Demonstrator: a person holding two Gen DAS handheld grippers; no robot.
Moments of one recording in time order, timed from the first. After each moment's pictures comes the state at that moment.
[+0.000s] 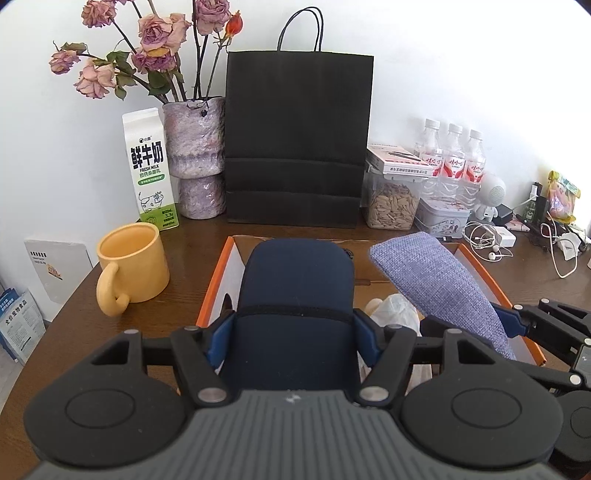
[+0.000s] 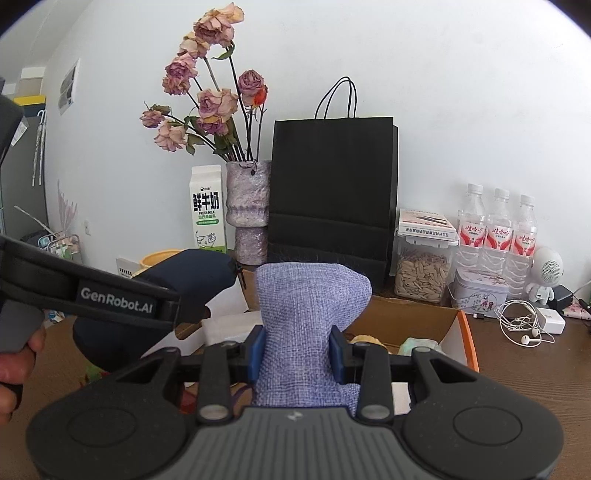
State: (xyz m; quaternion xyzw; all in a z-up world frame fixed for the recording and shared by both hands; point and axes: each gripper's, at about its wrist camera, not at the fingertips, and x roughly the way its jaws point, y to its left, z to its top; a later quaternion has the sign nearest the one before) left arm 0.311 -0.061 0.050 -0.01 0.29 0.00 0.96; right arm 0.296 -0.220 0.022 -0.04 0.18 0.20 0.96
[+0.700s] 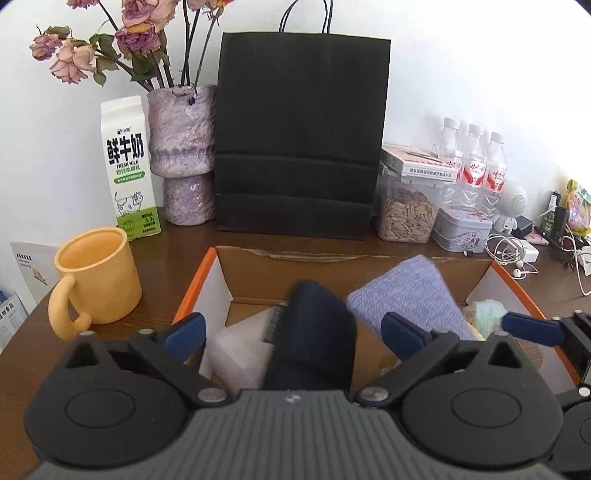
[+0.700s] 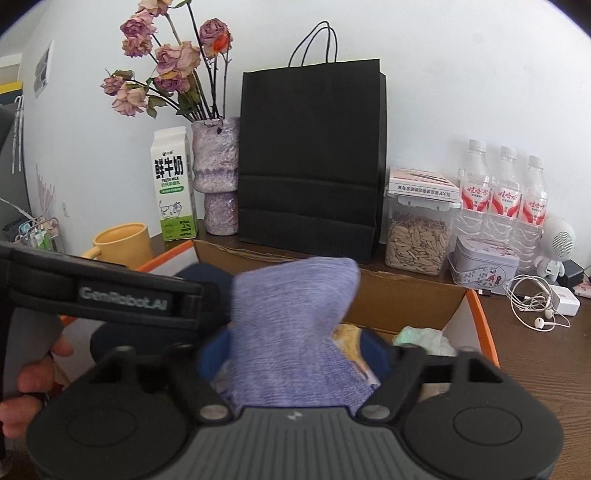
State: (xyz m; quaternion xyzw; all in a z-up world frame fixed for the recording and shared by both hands) left arm 0.373 -0.059 0.013 -0.02 0.27 0.00 0.96; right arm 0.367 -0.218 -0.011 -0.04 0.24 0.17 0.96
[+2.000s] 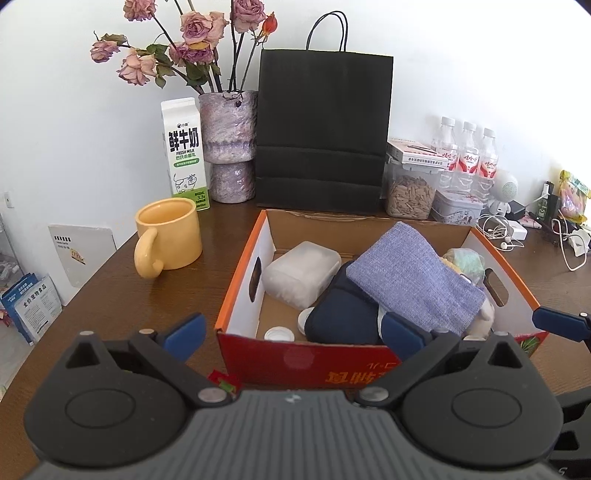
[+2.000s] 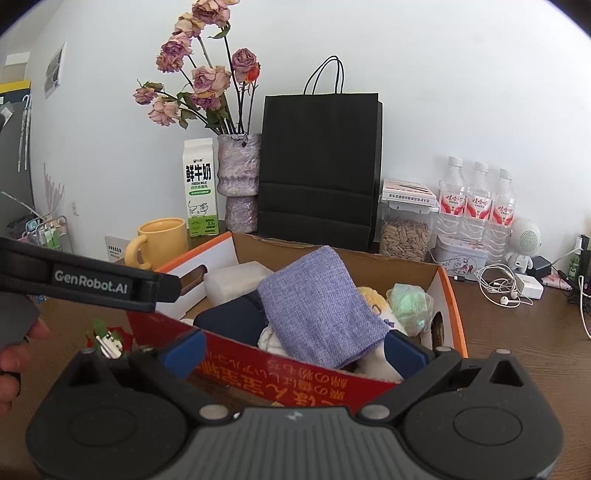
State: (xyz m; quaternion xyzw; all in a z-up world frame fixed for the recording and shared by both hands) left arm 0.253 -0.048 0.034 -0.02 0.28 0.03 0.96; right arm 0.246 -0.223 0.008 -0.05 0.22 0.17 0.96
